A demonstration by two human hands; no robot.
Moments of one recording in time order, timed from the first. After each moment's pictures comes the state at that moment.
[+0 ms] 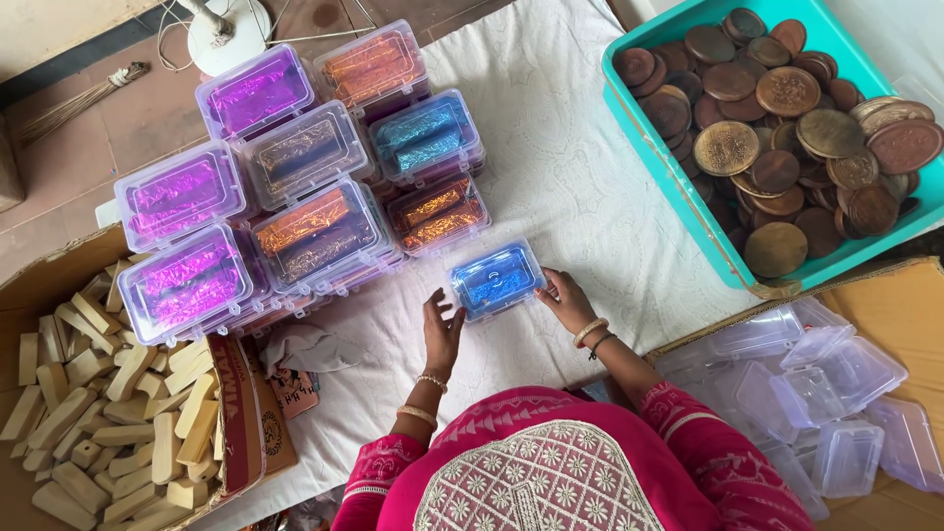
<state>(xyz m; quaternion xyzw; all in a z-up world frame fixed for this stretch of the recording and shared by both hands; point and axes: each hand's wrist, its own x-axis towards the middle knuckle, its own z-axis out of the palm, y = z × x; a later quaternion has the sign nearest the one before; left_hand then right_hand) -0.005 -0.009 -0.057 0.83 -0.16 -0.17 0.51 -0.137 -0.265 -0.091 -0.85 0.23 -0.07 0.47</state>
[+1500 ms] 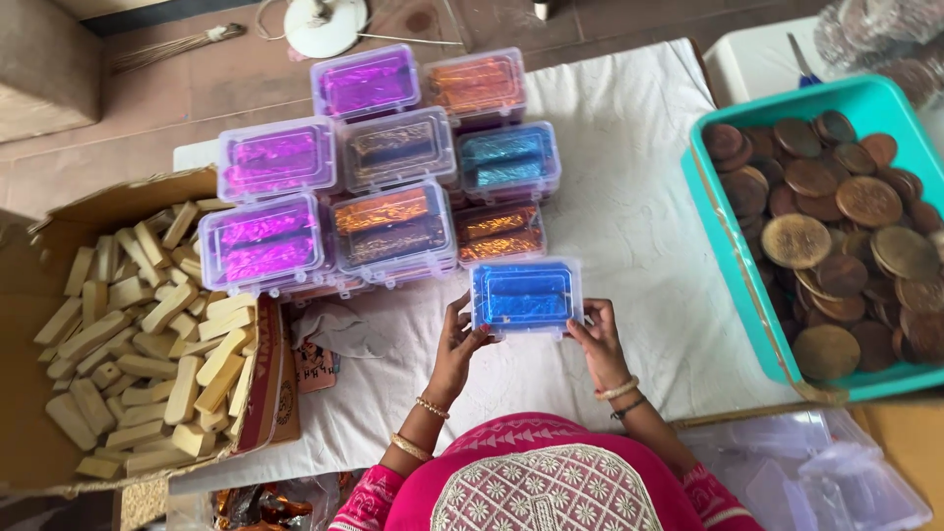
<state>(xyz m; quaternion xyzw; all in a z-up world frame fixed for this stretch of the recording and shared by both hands) -0.001 0.007 0.085 0.58 -0.09 -0.29 0.76 -0.115 -0.234 0.022 -0.52 0.16 -0.14 0.83</state>
